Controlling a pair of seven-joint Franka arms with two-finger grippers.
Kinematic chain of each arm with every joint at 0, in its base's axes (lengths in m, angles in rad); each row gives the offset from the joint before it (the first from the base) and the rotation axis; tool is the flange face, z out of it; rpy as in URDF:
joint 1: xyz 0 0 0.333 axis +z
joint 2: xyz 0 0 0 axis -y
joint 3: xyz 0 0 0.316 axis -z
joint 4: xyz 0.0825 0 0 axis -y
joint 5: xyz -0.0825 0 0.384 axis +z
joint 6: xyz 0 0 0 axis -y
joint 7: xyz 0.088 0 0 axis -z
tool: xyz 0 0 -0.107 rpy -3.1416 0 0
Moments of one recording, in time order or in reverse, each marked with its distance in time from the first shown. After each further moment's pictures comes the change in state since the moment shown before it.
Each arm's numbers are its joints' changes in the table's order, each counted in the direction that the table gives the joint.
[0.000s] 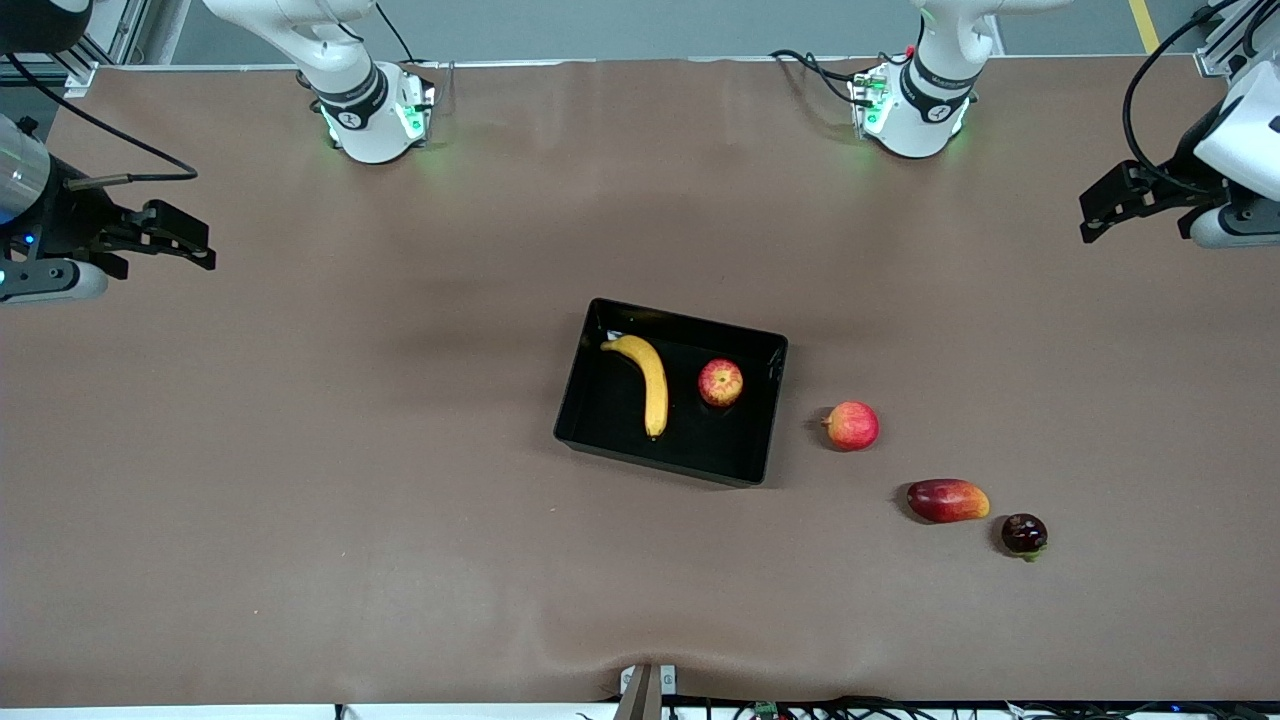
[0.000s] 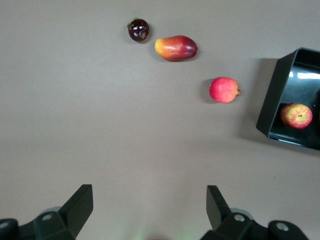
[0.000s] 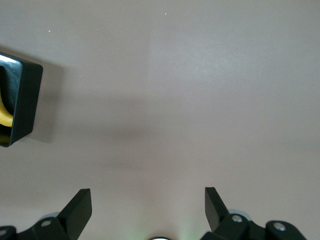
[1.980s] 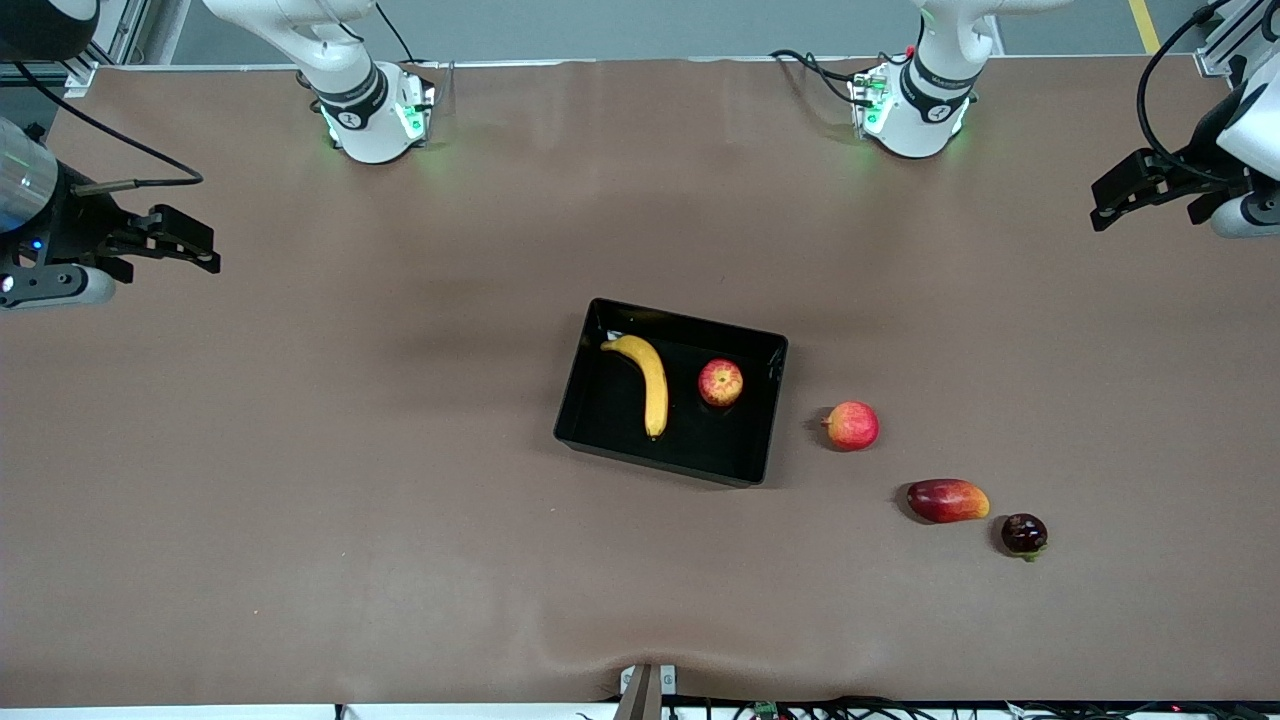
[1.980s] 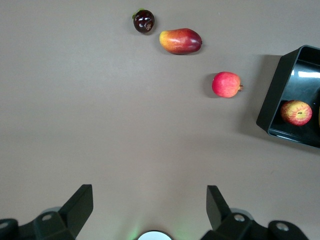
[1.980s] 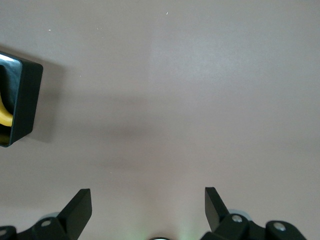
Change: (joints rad) left arm 0.000 -0.002 -0.016 0.039 -0.003 -0.054 -0.023; right arm 0.004 -0.008 -0.001 0.000 0.000 0.004 0.000
